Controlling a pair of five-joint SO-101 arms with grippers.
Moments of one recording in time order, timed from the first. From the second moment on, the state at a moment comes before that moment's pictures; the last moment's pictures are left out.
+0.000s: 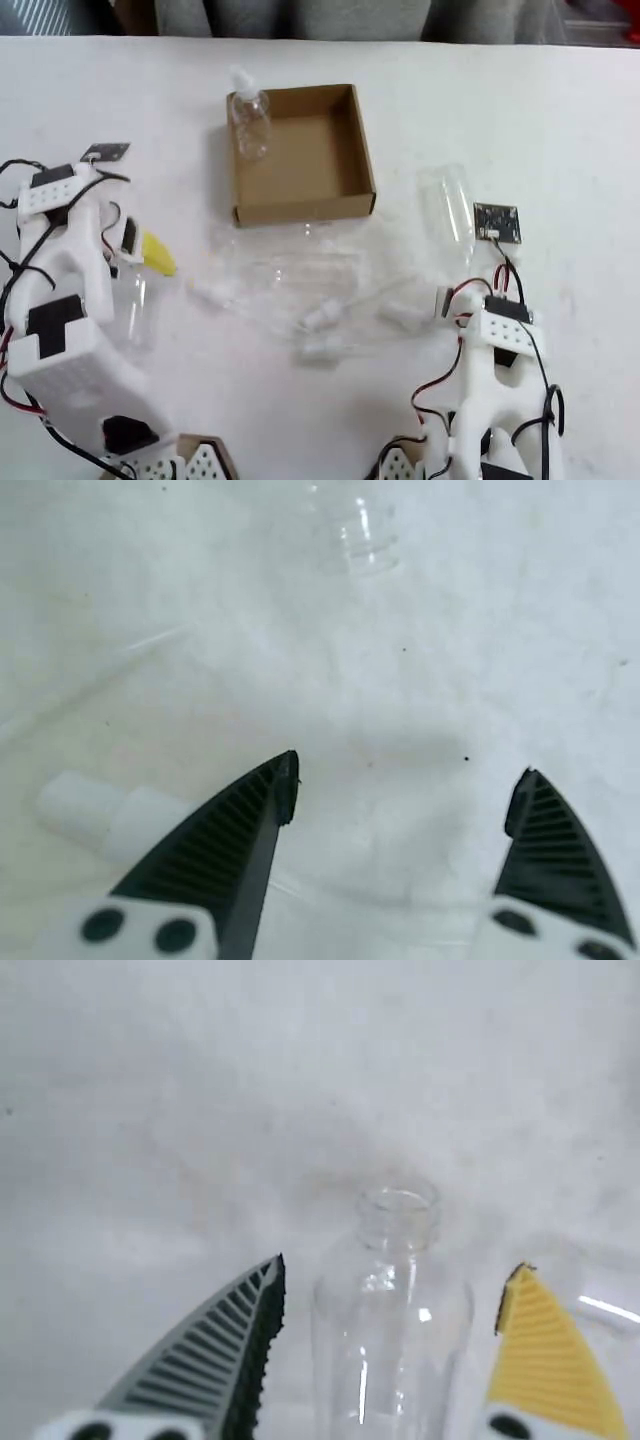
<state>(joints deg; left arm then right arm) -26.4 18.0 10.5 76.1 -17.0 12.5 -34.2 68.5 41.0 11.0</state>
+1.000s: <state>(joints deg) -24.4 16.8 19.6 65.5 -20.0 12.5 -34.2 68.5 41.0 11.0</state>
